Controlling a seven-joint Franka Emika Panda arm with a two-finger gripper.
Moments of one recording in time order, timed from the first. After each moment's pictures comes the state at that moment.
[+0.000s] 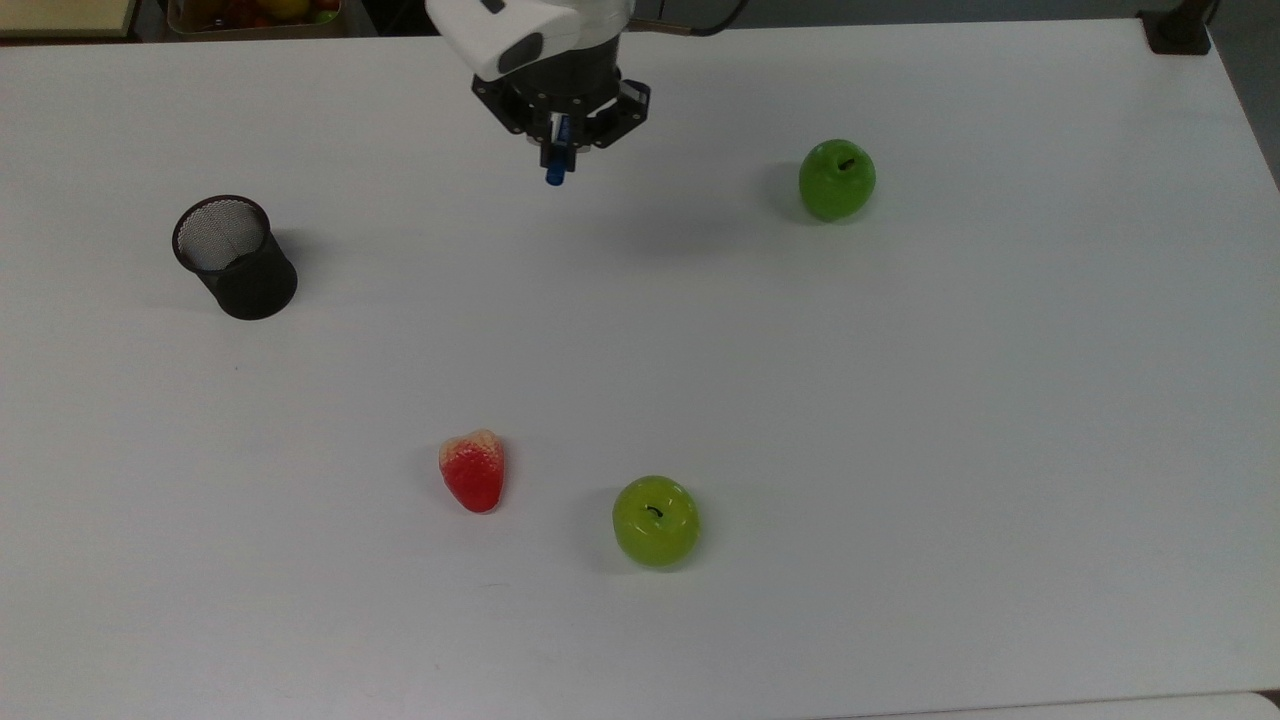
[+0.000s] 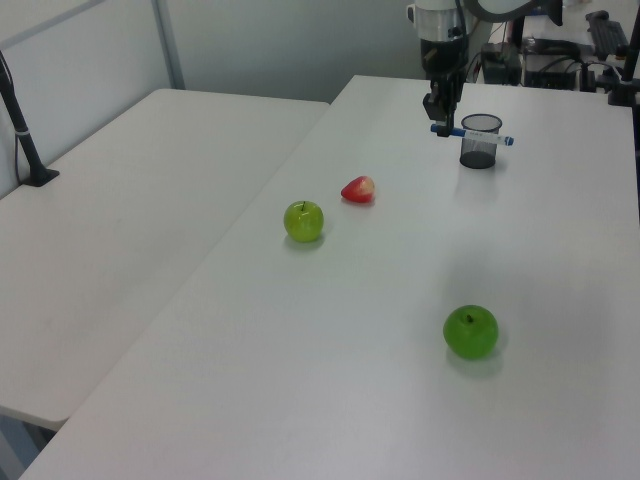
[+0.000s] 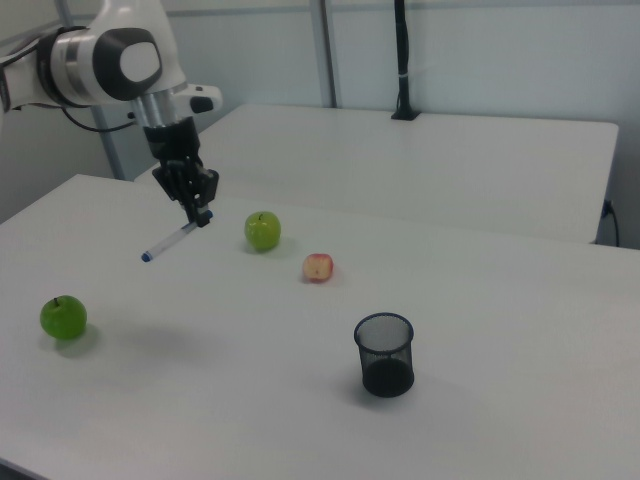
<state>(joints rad) 0.09 0.24 0.08 -1.49 -0.12 1.68 0.23</state>
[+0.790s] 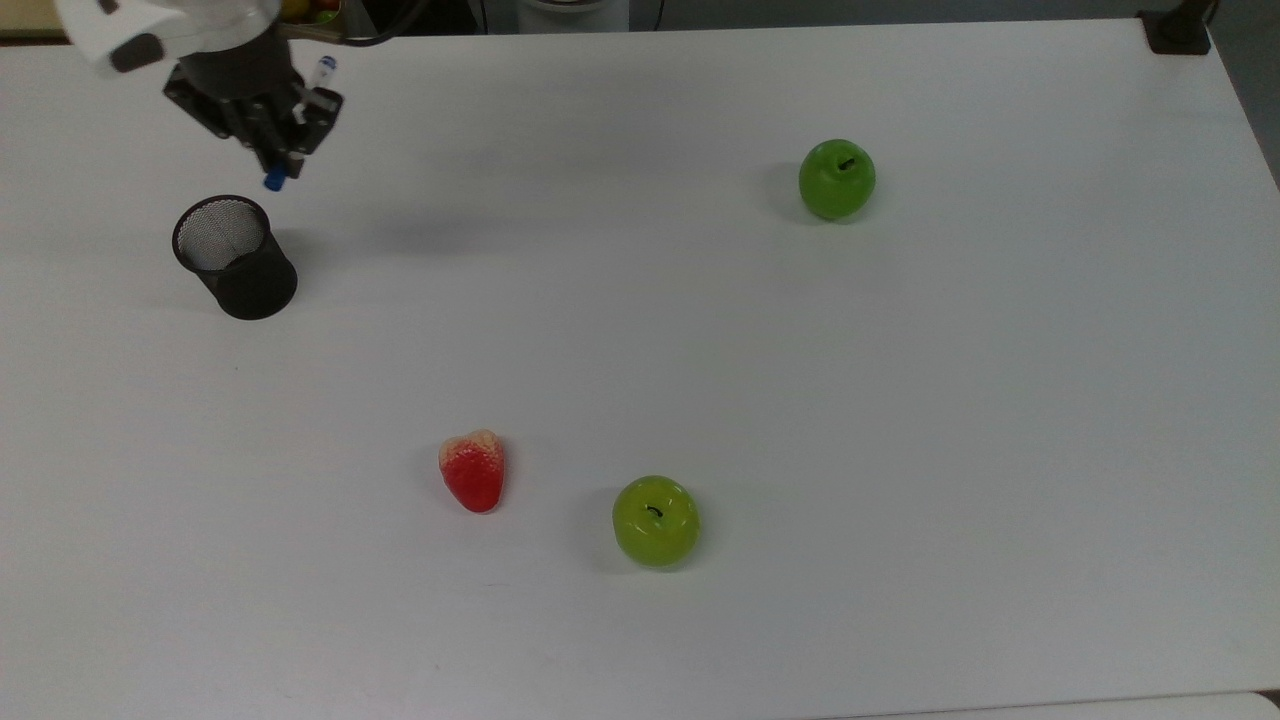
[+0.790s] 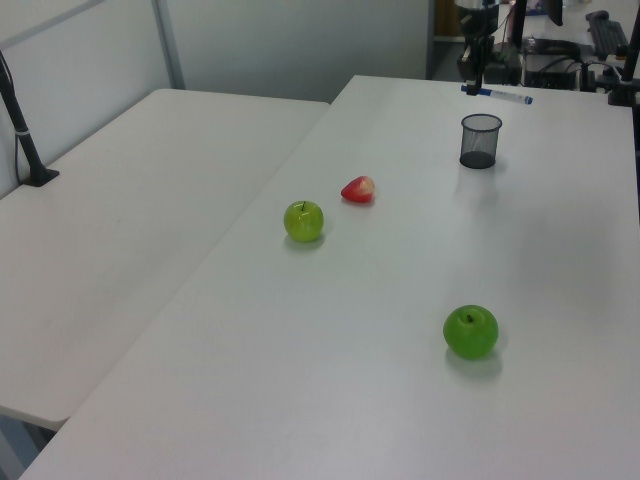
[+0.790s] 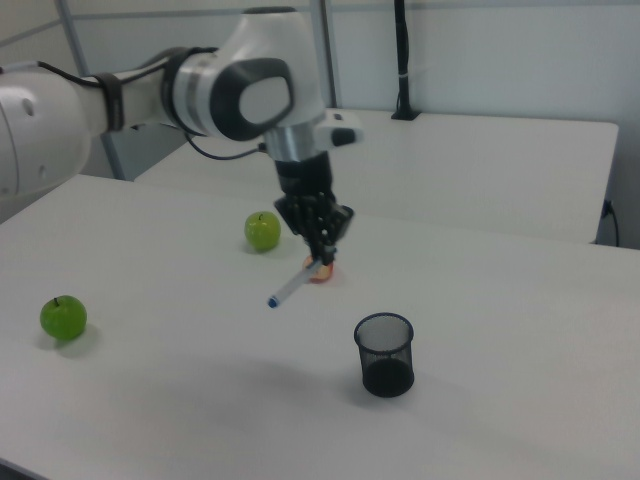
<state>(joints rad) -0.27 0.28 0.06 -1.49 -0.10 1.79 -0.09</state>
